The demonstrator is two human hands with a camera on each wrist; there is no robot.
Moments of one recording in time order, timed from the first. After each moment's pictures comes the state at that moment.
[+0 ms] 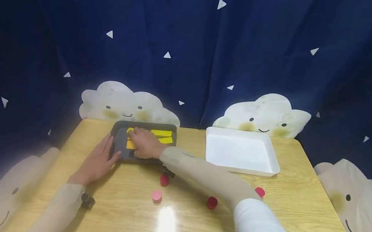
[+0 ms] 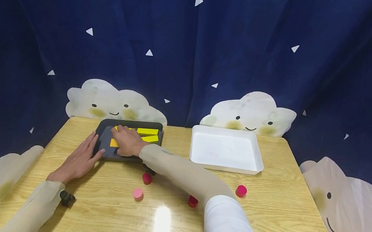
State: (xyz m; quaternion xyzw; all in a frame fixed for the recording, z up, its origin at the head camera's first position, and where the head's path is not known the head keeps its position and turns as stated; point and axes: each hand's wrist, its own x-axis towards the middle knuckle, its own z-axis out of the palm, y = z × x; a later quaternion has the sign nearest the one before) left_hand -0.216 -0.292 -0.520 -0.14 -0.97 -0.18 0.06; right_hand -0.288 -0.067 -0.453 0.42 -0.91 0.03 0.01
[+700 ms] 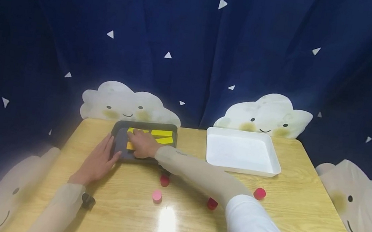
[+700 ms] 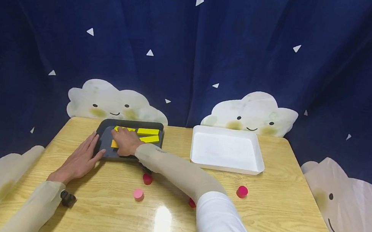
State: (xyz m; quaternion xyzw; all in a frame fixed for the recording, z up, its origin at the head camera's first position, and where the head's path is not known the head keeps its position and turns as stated) left_hand -0.218 -0.293 -0.521 -0.14 -0.97 -0.18 0.05; right_hand -0.301 -0.086 -0.473 0.39 -0.92 0.01 -0.01
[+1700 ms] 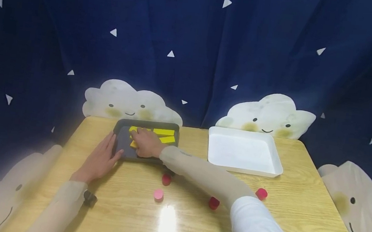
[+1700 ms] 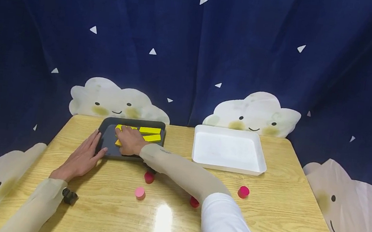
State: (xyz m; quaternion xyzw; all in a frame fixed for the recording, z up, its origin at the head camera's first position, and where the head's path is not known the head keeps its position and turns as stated) left_hand -0.215 -0.291 -0.516 -0.14 -0.97 -0.18 0.05; right_hand -0.300 -0.078 -0.476 0.41 -0.91 0.01 0.01
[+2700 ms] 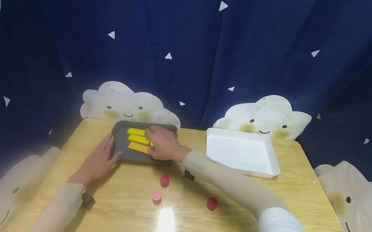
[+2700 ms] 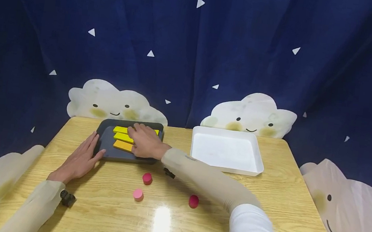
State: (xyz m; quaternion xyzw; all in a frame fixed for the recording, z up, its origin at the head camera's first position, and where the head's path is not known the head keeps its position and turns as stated) left_hand -0.213 -0.289 -0.517 -0.14 -0.97 -0.18 0.05; right_hand -0.281 -0.005 -0.441 0.41 -0.91 0.08 0.04
